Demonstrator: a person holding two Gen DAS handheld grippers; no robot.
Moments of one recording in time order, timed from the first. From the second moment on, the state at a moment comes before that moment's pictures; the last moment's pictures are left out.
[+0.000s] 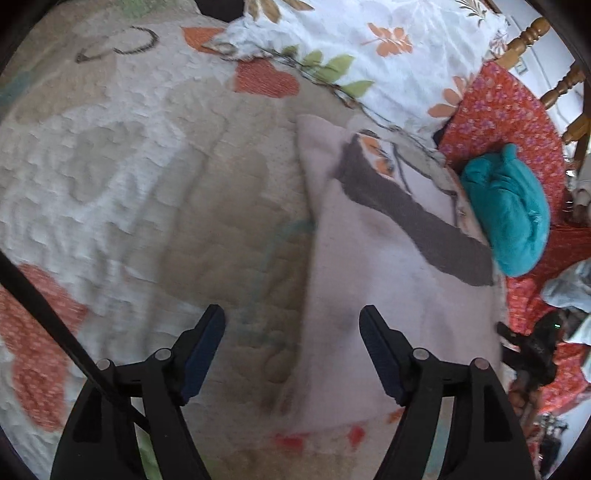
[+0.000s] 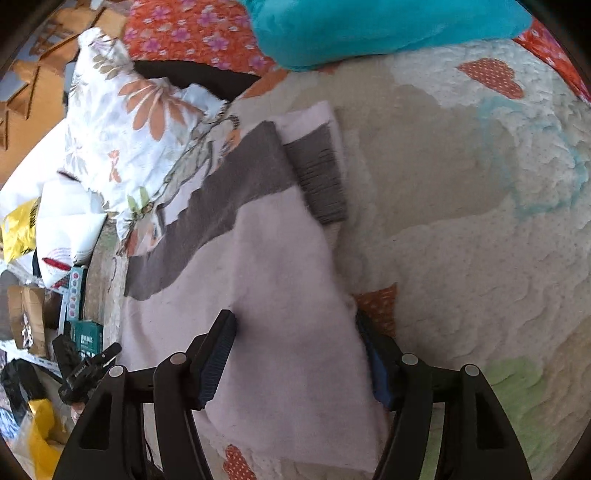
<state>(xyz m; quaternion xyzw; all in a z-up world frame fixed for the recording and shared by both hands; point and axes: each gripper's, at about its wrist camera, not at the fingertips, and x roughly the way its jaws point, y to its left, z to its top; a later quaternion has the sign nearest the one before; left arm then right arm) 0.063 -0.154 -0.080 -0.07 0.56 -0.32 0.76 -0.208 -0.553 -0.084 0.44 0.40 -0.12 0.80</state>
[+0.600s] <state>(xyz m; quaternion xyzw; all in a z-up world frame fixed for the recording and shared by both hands) 0.028 -0.161 -0.053 -0.03 0.60 -0.32 0.74 -0.230 -0.512 -0.067 0.40 0.45 -0.07 0.80</state>
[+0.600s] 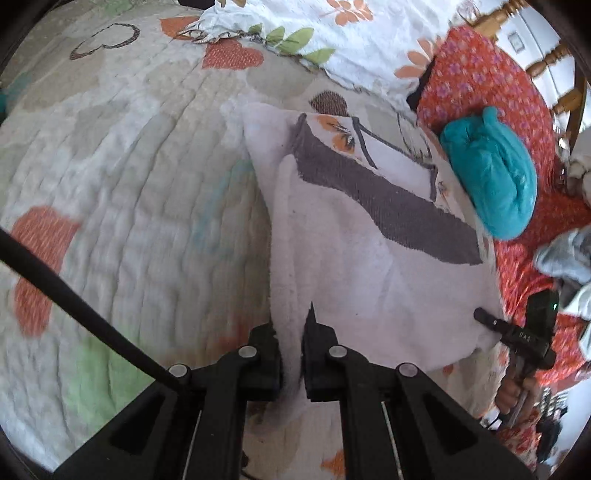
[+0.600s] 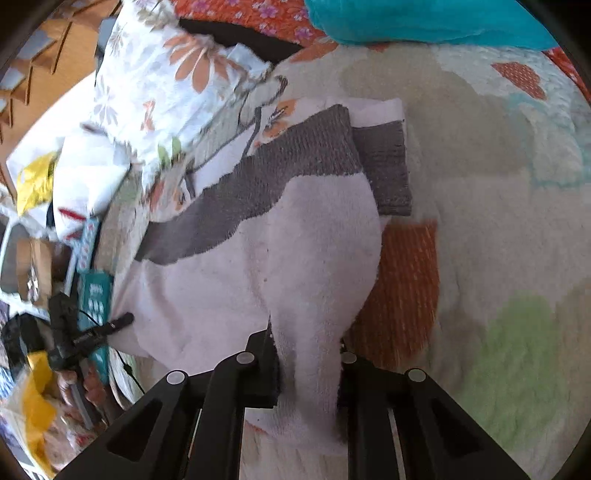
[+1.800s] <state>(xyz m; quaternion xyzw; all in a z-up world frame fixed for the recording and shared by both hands) 0.041 -0.210 -0.075 0.01 0.54 -0.18 0.82 -0.133 -0.496 -0.068 0.27 0.44 -0.15 0.85</state>
